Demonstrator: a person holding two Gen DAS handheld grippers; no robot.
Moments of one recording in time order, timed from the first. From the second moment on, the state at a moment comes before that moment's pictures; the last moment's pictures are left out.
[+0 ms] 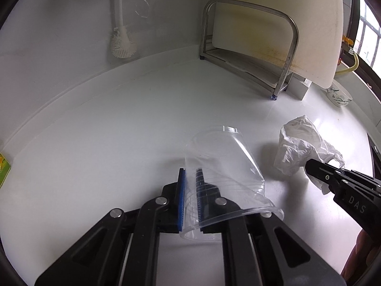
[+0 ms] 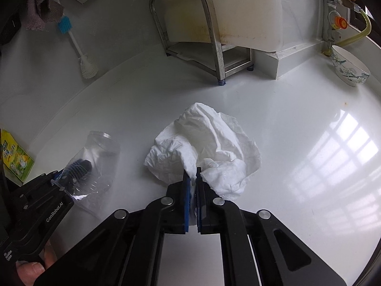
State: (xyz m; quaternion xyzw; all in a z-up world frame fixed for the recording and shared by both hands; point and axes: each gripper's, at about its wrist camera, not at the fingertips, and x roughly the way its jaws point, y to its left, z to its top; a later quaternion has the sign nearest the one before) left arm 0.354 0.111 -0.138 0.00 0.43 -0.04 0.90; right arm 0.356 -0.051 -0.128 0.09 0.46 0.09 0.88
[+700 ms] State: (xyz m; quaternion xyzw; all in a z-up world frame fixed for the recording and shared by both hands) left arm 0.248 0.079 -0.093 0.02 0.43 -0.07 0.90; right arm 0.224 -0.097 -0.096 0.12 0.46 0.07 0.88
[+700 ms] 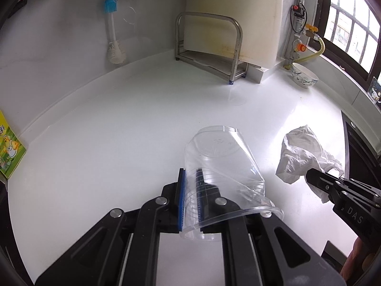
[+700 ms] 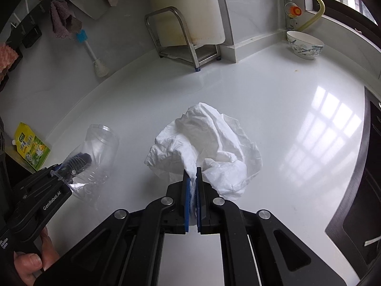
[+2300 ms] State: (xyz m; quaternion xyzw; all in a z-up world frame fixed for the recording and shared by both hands) left arm -0.011 -0.043 -0.137 0.06 0.55 -0.09 0.83; right arm -0.063 -0.191 -0.150 0.11 0.57 0.12 0.81
